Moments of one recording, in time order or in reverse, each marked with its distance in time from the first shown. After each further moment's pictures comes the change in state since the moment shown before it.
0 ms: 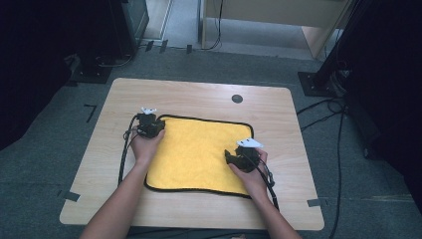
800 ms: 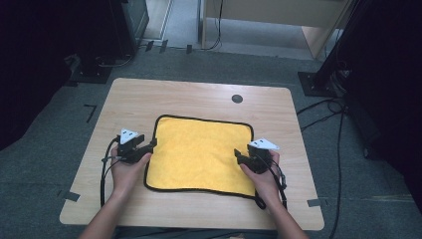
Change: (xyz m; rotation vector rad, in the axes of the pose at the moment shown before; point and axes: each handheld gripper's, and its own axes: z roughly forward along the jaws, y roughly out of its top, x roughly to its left) left arm 0.019 -0.066 -0.091 -0.162 -0.138 0.029; right arm -0.025 -0.001 -0.037 -0.057 0.033 0.024
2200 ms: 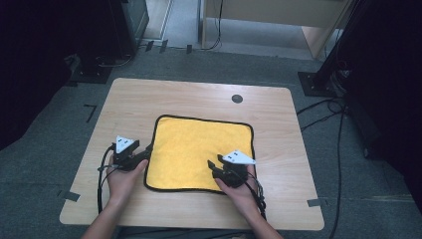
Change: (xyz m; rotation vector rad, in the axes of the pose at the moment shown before) left arm 0.006 -0.014 -0.005 -0.018 0.062 -0.003; right arm 0.095 -0.003 -0.011 -0.059 0.187 -0.052
